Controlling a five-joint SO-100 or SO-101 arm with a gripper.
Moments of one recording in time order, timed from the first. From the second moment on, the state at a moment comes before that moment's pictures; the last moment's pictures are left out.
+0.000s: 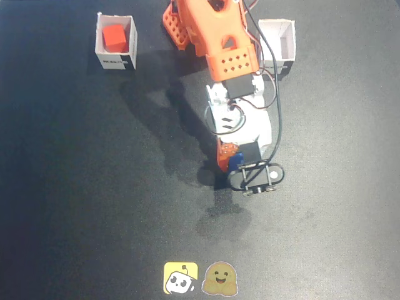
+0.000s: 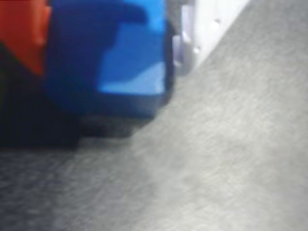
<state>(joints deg) -20.5 102.3 141.1 31.0 97.1</state>
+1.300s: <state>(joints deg) -22.0 129.1 136.8 57.2 97.0</state>
